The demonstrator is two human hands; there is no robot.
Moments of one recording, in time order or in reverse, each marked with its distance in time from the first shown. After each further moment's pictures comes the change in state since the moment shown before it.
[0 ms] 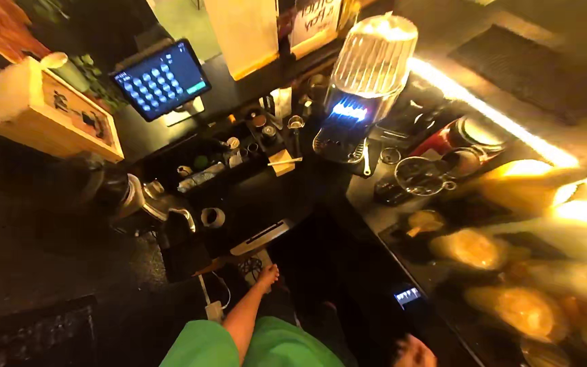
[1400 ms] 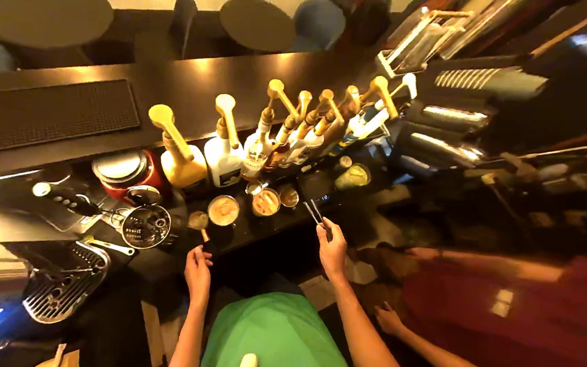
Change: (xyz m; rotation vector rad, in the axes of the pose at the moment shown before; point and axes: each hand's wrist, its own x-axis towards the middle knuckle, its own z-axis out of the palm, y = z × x) left_hand -0.100 0.289 0.248 0.701 -0.475 0.801; right_hand 0.042 -0.004 -0.115 0.161 0.802 0.549
